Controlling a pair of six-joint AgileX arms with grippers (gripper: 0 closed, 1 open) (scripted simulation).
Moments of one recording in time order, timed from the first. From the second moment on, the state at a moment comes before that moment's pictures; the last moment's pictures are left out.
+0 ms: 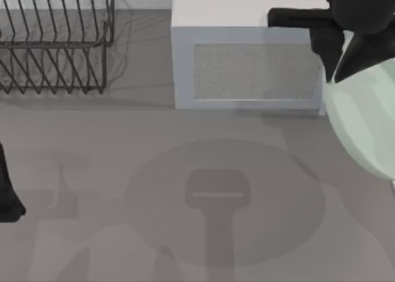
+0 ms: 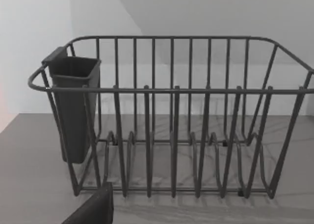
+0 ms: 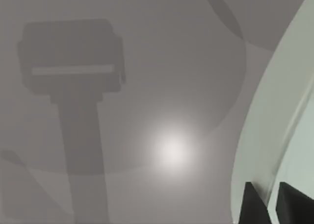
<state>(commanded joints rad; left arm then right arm) 0.00 0.00 0.00 0.00 0.00 0.00 0.49 1.97 2.18 -1.72 0.01 0.56</state>
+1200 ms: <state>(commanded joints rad) 0.00 0.00 0.00 0.00 0.00 0.00 0.09 2.37 2.84 -1.78 0.08 0.18</state>
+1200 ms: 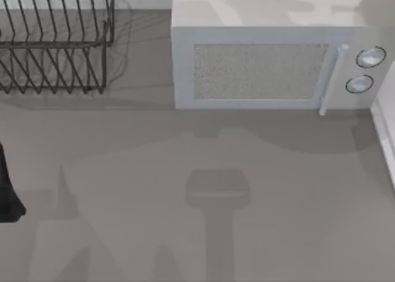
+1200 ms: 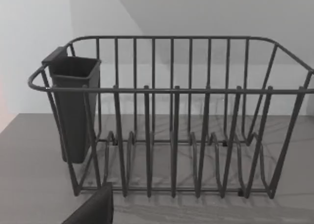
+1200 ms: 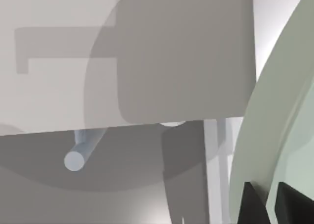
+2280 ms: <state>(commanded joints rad) 0.00 0.00 0.00 0.00 0.00 0.00 -0.08 2.71 2.91 -1.76 0.01 -0.06</state>
